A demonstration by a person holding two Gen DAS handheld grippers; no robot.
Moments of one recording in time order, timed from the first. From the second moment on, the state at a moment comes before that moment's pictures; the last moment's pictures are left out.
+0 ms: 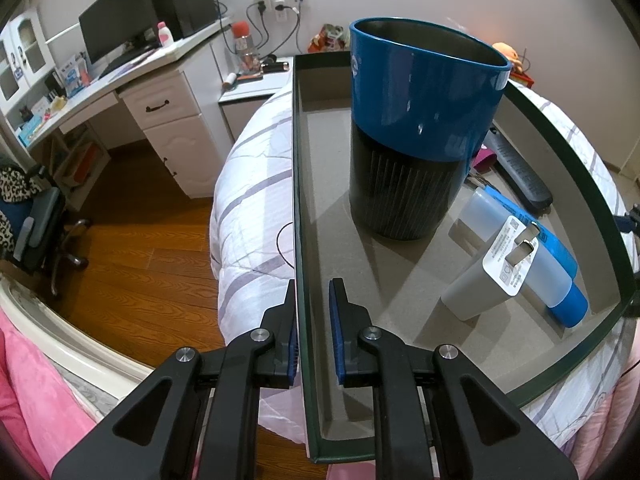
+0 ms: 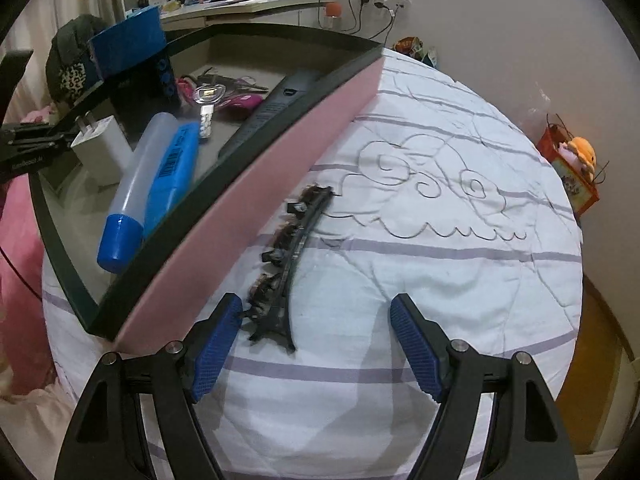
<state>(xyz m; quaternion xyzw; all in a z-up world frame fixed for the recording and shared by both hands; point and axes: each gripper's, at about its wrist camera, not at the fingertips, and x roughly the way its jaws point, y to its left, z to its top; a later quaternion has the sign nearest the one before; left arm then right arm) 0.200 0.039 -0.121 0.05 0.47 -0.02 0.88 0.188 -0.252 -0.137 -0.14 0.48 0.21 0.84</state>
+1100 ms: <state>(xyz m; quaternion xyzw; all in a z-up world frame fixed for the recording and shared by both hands) 0.201 0.038 -0.122 0.05 0.47 -0.02 0.88 0.208 -0.270 -0.136 -0.09 0.48 0.16 0.86</state>
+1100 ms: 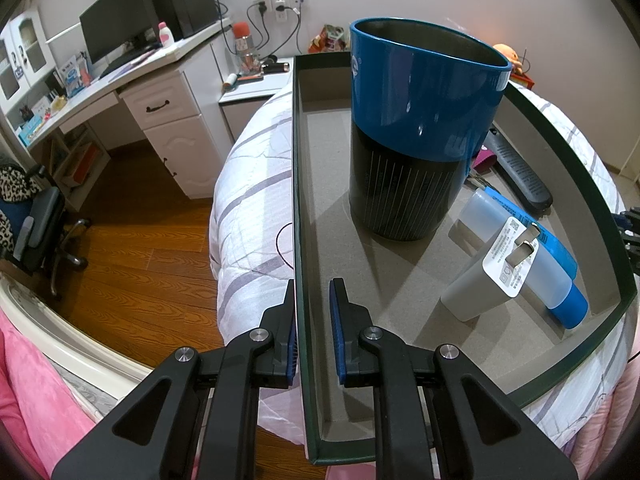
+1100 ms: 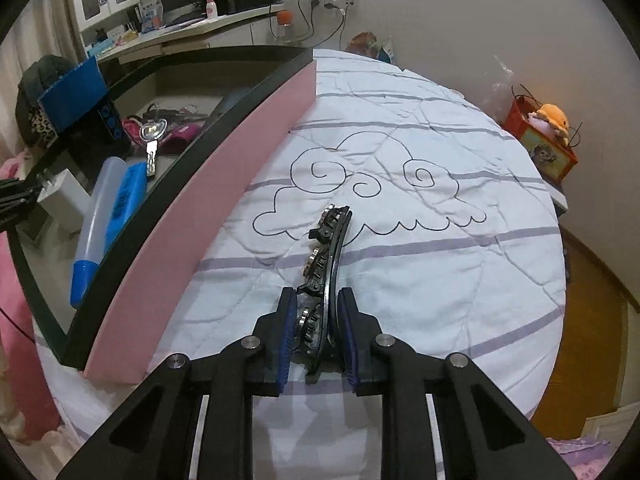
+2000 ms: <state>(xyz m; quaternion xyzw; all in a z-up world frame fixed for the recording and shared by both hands) 0.201 0.038 -0.122 0.05 0.47 -0.02 0.88 0.205 -0.272 -0.108 -0.05 0.44 0.14 0.88</state>
